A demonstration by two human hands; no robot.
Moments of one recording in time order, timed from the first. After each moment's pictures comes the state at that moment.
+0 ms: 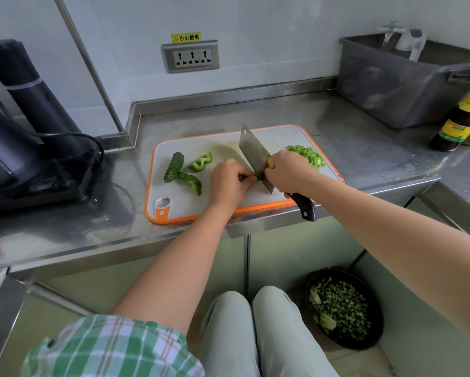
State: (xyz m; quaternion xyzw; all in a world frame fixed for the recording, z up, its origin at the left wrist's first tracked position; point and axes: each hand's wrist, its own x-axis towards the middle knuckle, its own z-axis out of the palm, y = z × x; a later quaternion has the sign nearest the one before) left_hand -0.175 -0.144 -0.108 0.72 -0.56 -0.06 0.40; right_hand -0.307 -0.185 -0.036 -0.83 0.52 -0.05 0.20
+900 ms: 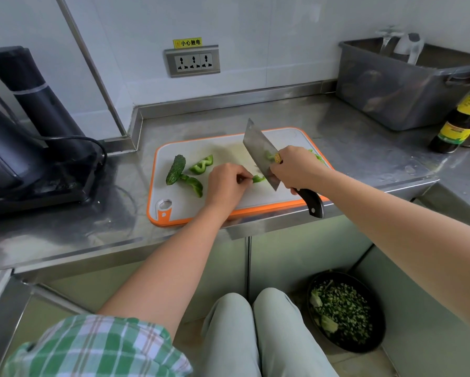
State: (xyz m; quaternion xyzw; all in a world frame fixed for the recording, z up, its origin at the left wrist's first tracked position) left_hand -0.173 -0.134 -0.098 0.71 -0.57 -0.06 0.41; right_hand -0.318 -0.188 -0.023 -0.81 0.53 -0.07 0.23
